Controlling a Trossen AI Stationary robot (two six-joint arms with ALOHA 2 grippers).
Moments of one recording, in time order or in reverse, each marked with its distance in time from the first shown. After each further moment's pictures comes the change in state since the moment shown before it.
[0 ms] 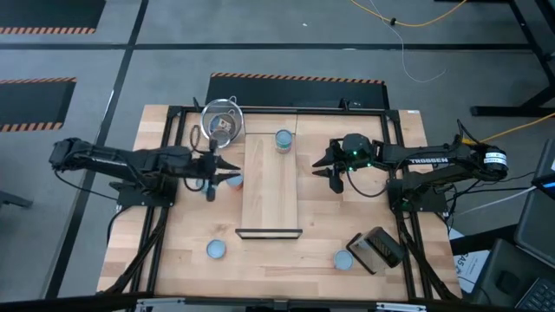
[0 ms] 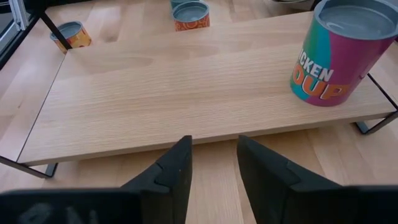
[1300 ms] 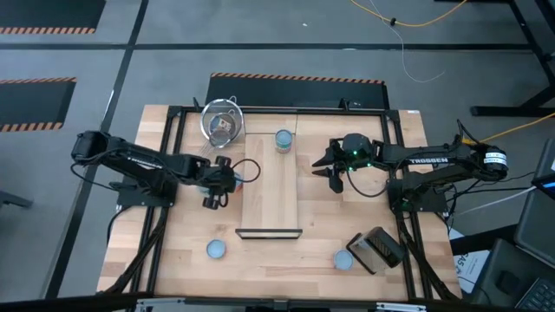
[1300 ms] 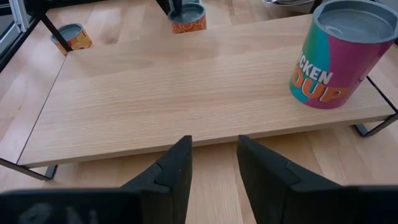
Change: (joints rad) left arm 0.007 0.472 0.115 -0.531 -0.037 0.169; right arm 0.000 0.000 0.000 0.007 0.000 0.000
